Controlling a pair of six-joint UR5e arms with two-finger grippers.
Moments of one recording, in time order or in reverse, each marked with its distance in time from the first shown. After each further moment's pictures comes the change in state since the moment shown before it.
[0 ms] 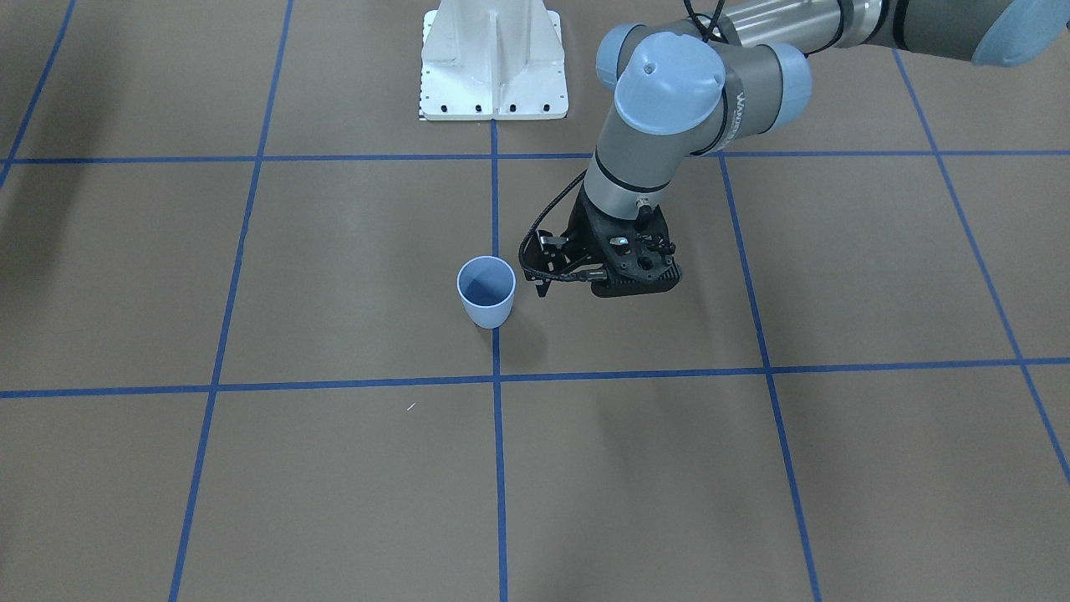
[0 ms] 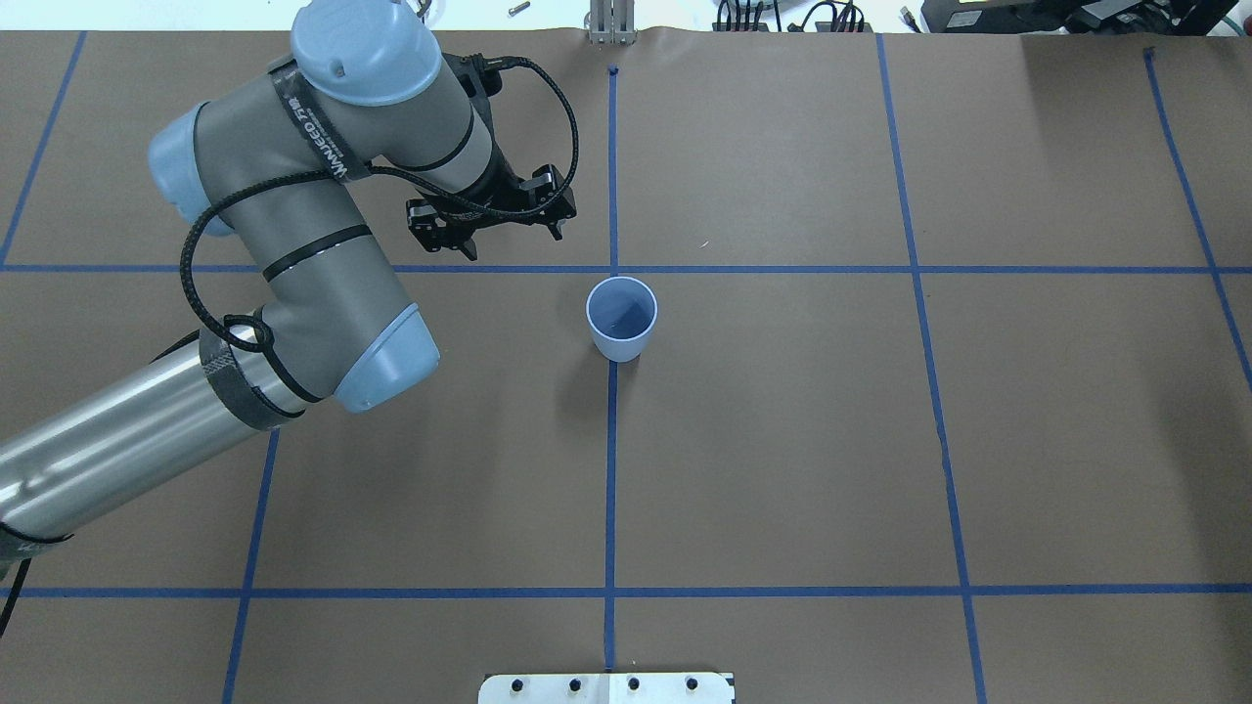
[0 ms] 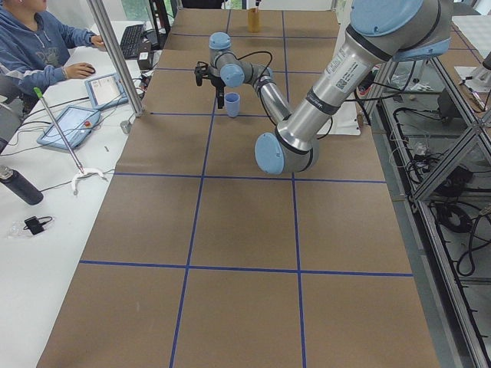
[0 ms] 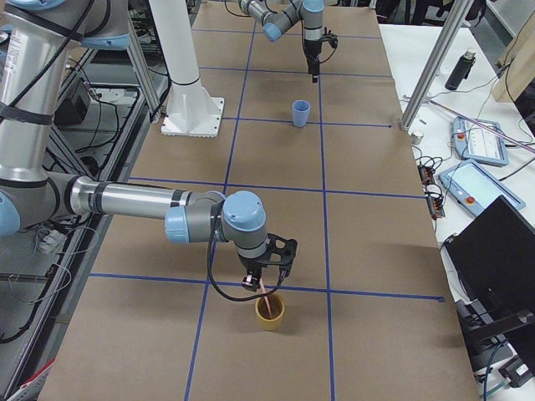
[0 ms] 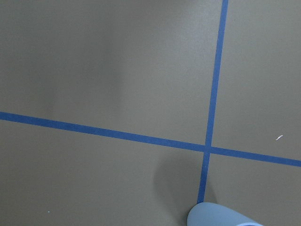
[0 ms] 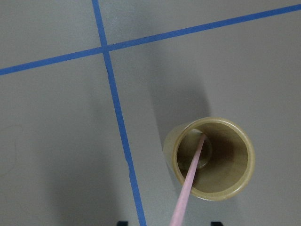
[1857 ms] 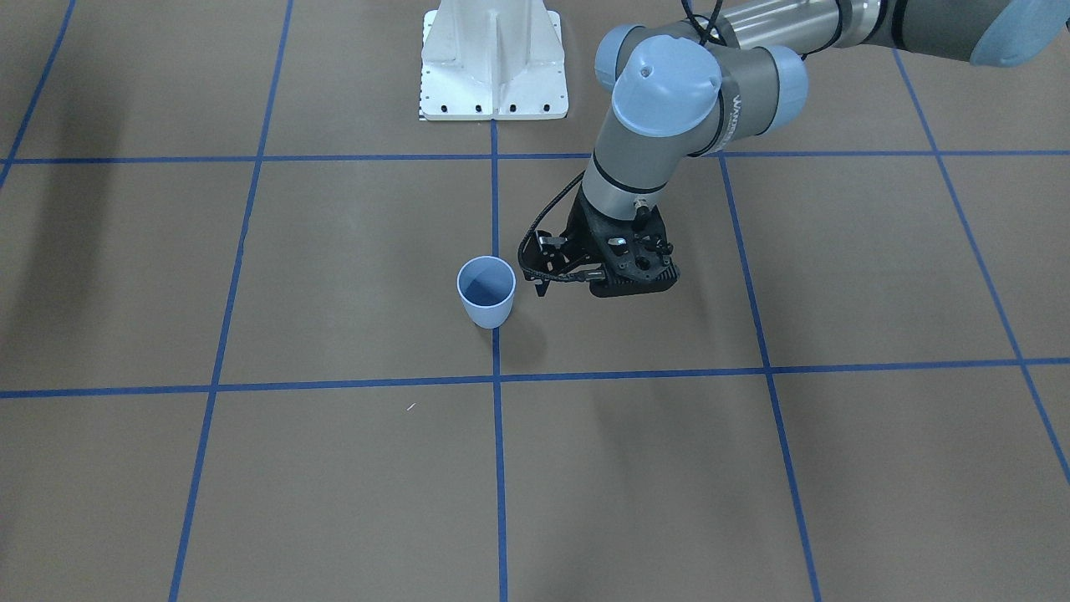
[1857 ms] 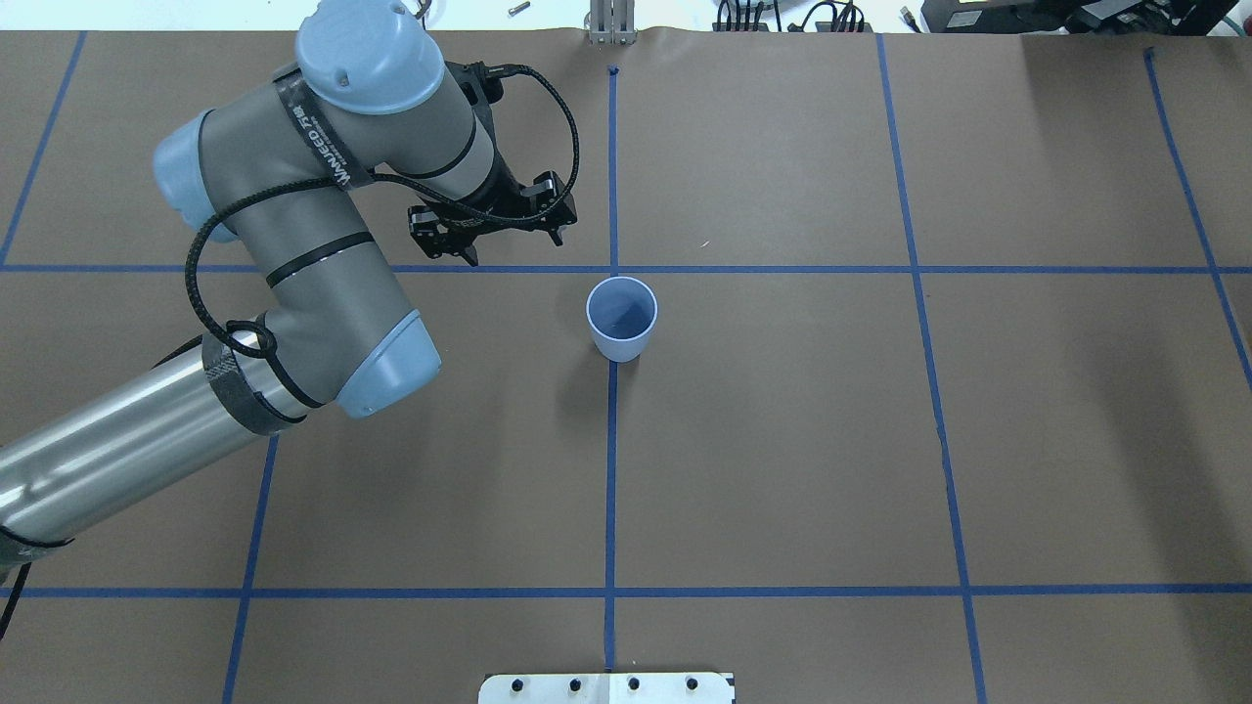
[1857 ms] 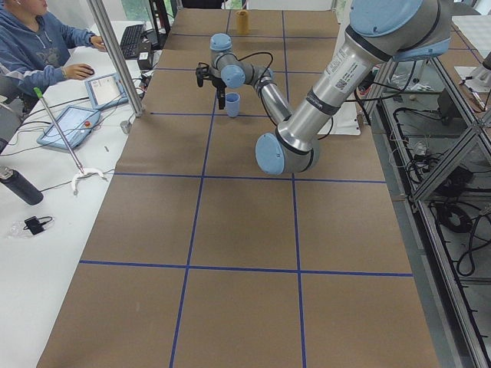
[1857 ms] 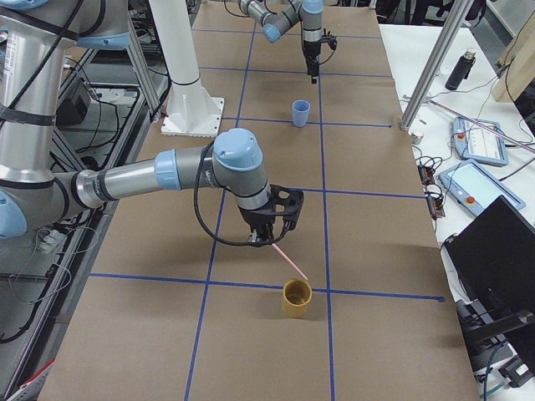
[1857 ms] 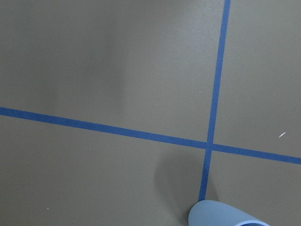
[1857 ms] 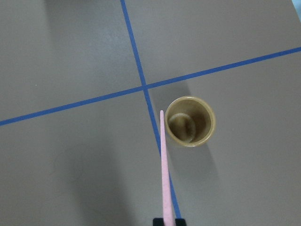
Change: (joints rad) left arm 0.006 0.007 -0.001 -0.004 0.001 -0.004; right arm 0.110 0.071 0.302 -0.355 0.012 -0.040
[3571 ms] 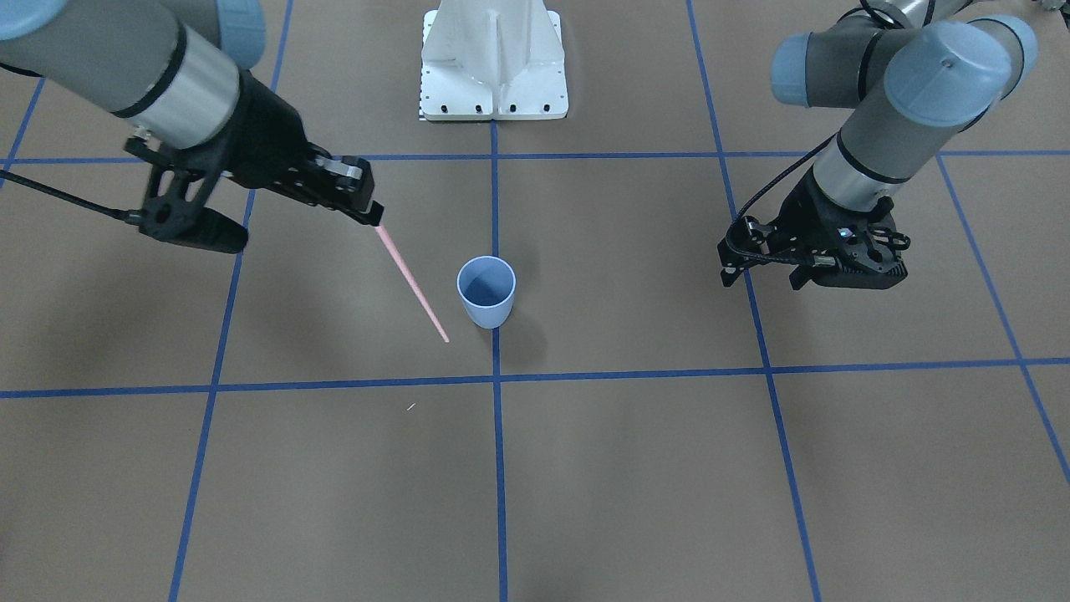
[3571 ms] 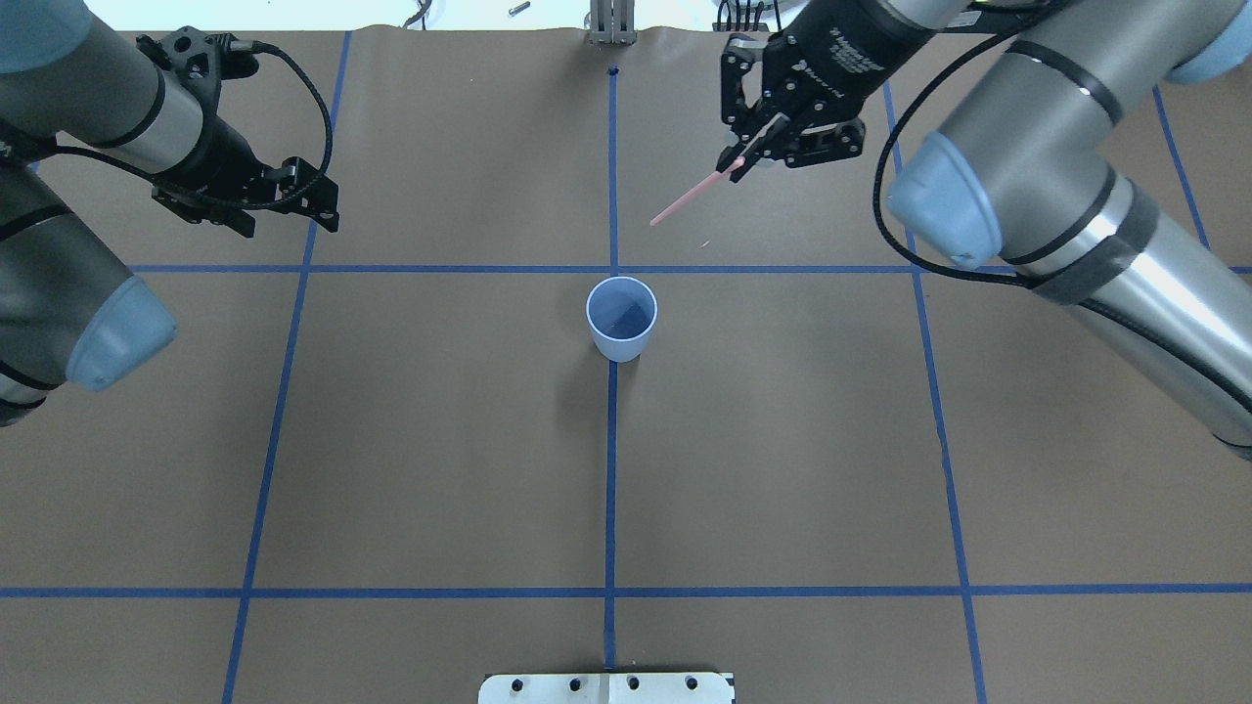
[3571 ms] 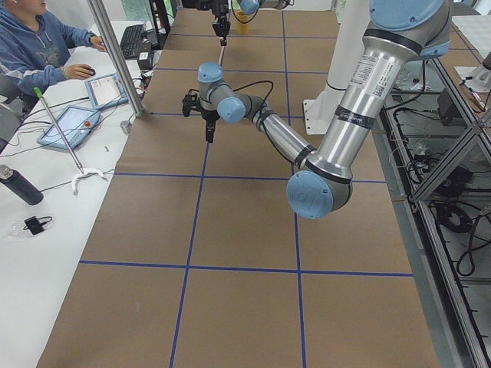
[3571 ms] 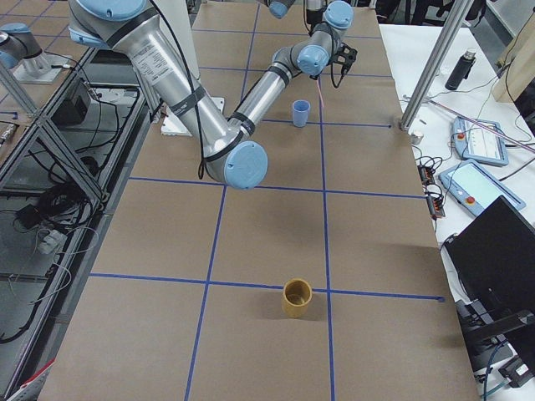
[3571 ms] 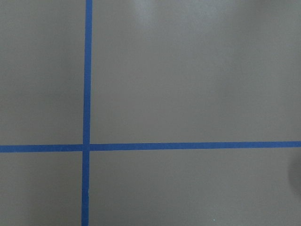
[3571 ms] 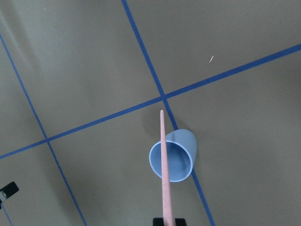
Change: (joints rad) left arm -0.216 0.356 -0.197 -0.045 -0.139 0.364; right arm -0.738 1.013 -0.416 0.236 0.218 1.210
